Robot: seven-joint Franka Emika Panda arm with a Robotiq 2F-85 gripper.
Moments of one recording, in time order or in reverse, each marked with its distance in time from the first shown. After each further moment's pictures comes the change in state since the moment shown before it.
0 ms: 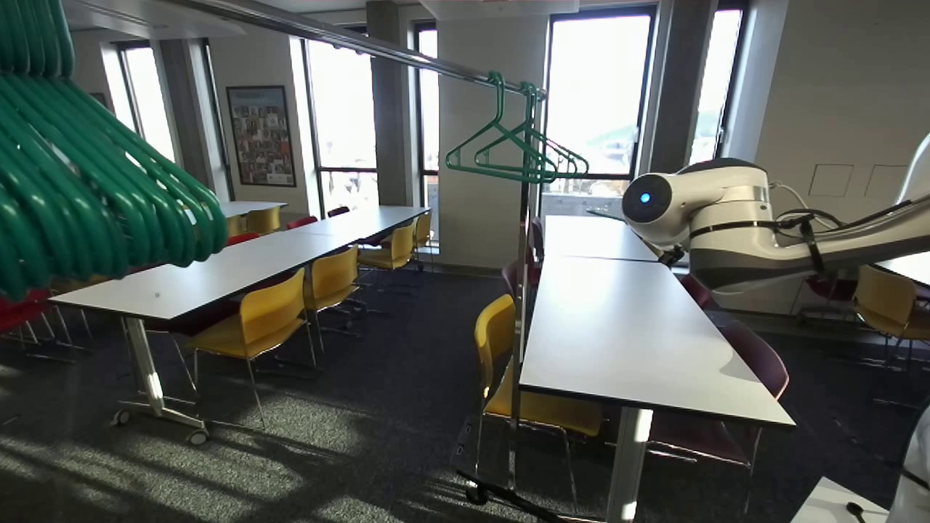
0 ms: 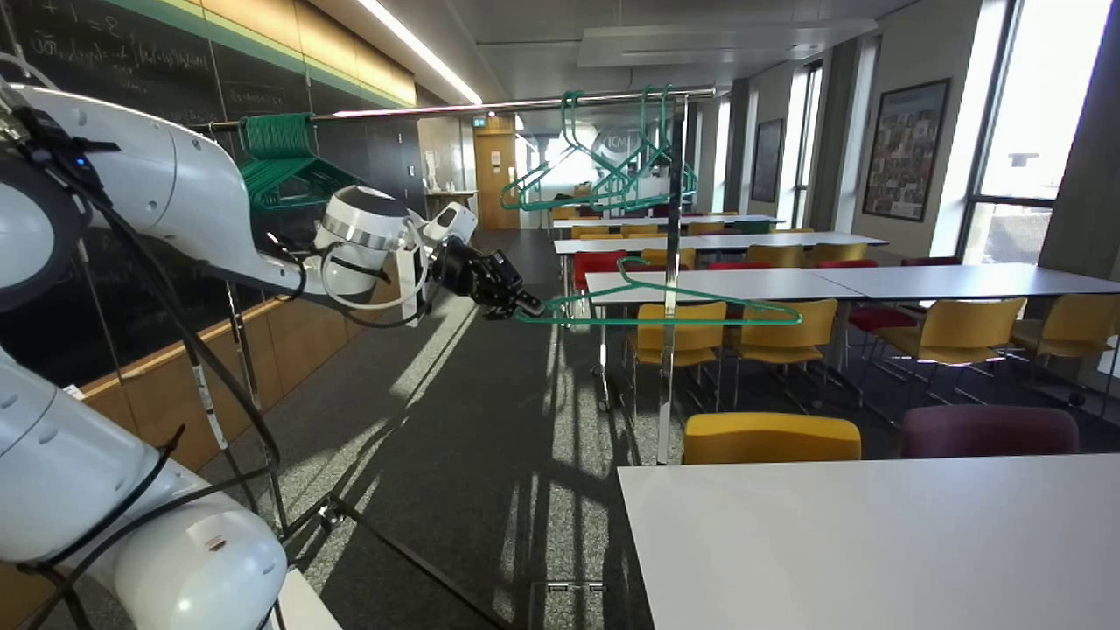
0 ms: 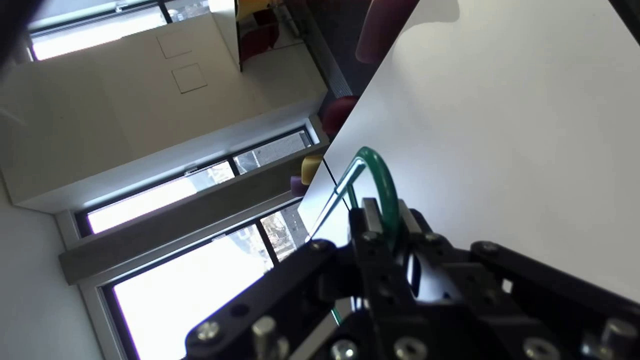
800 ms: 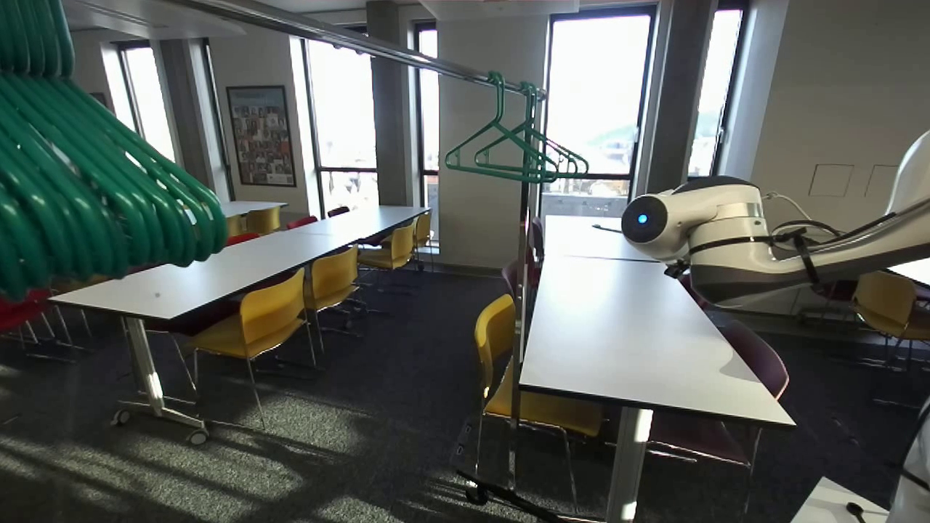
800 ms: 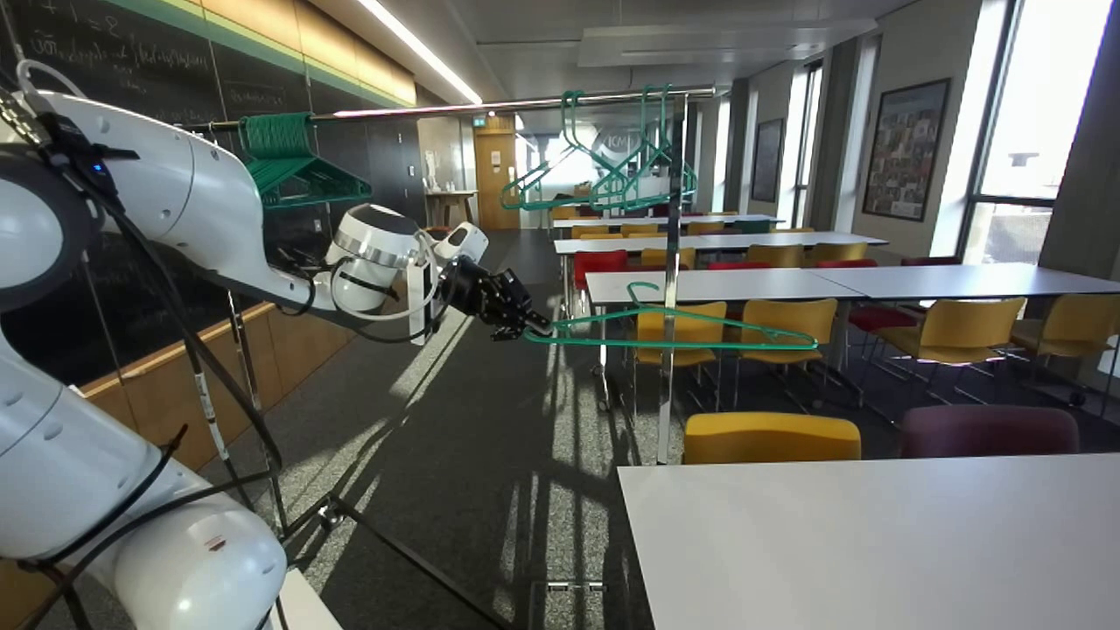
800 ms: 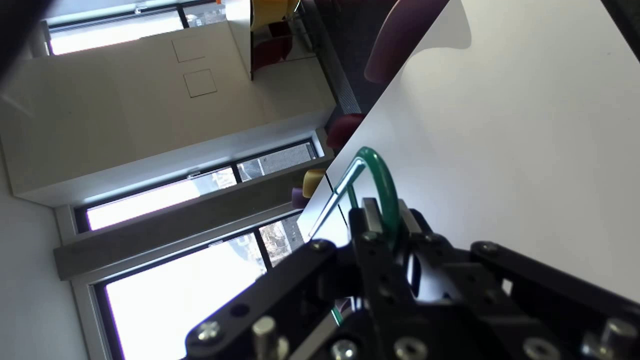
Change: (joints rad) arm -0.001 0.017 -0.027 -0.051 -0.035 0.000 -0.009
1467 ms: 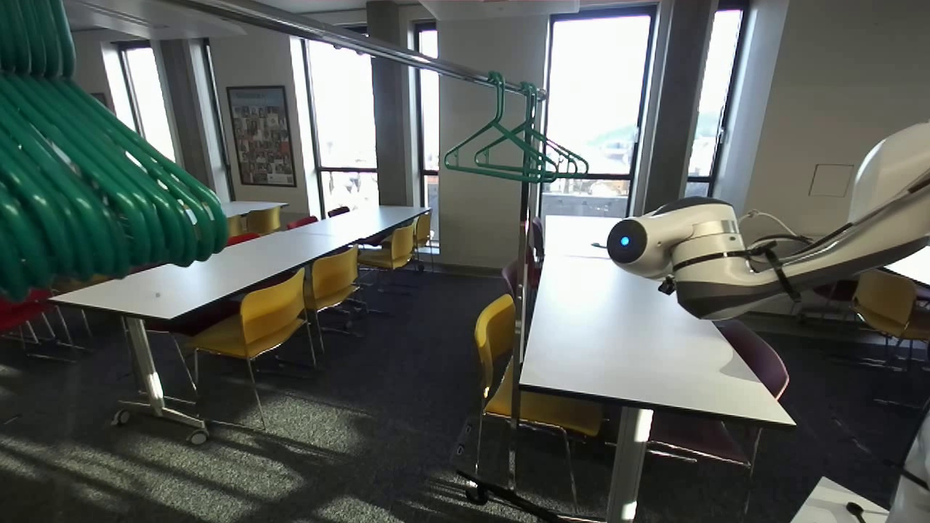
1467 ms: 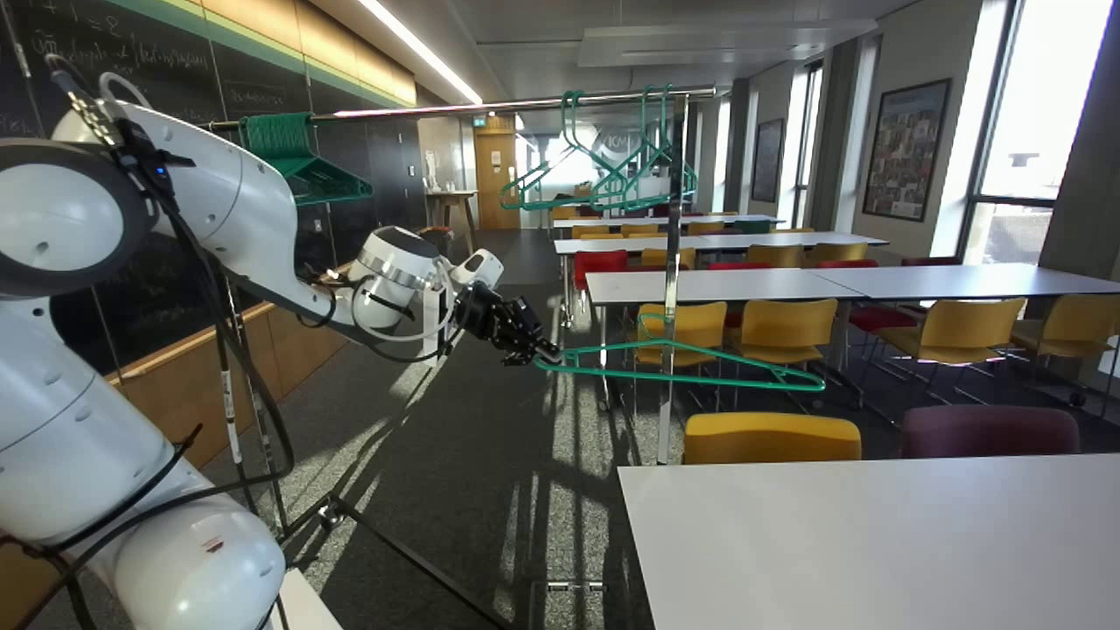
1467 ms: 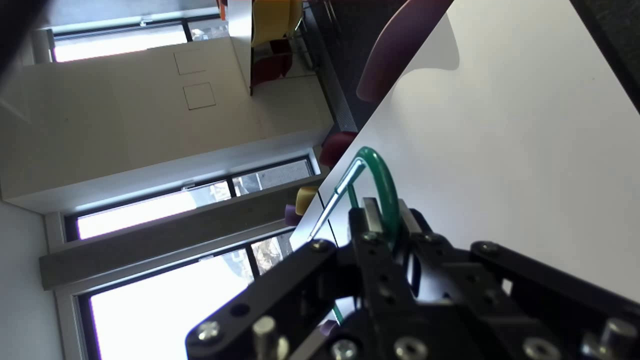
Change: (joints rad) arm -0.020 0.108 -0.002 0.000 -0.002 0.000 0.052
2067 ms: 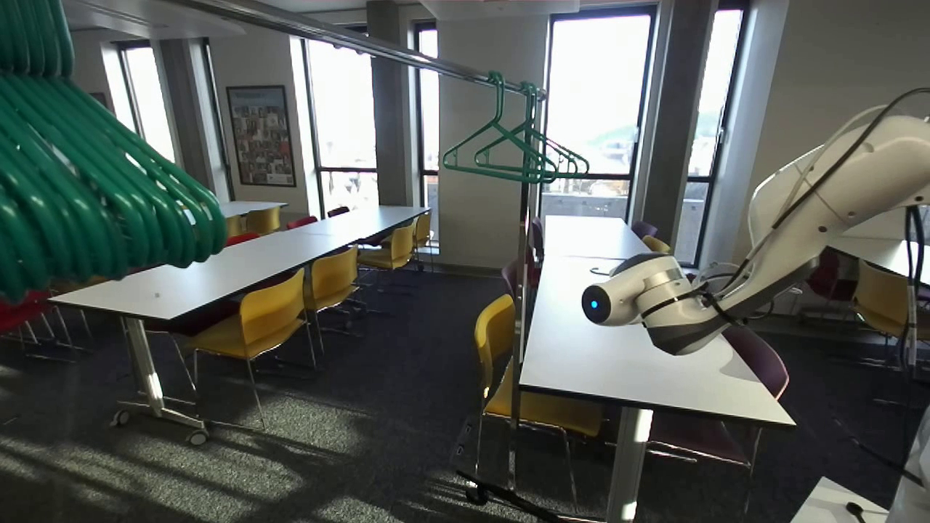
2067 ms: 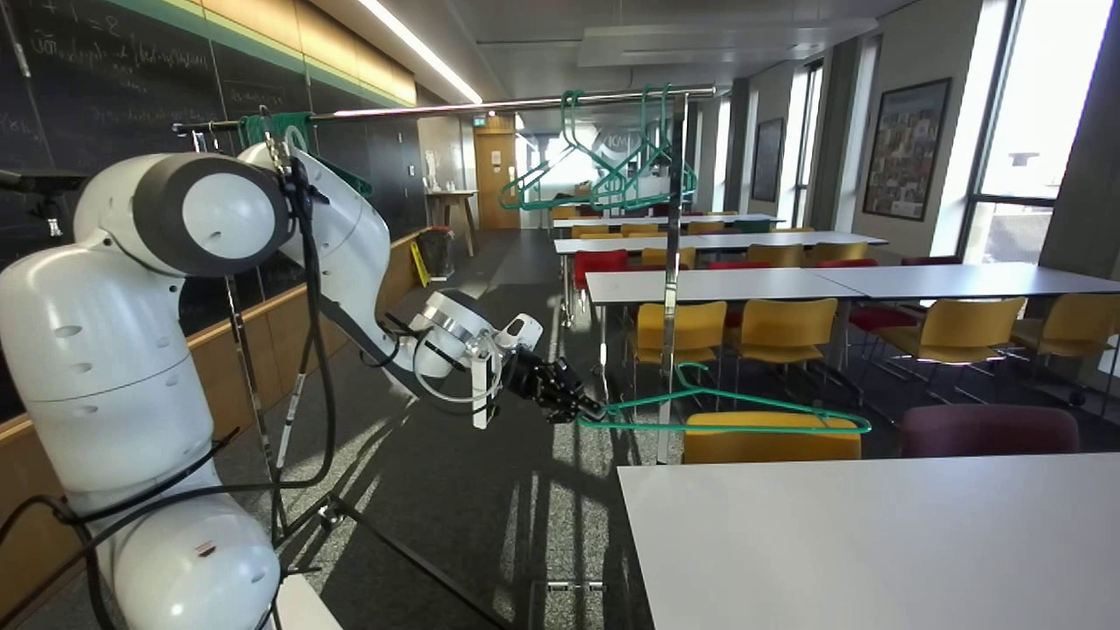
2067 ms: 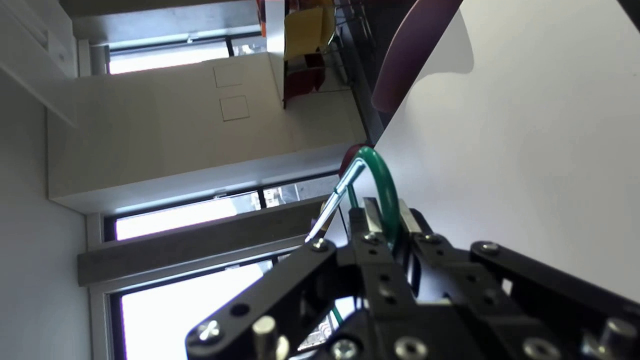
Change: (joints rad) arm -0.058 0.330 -0.034 0.045 -0.171 0.020 0.254
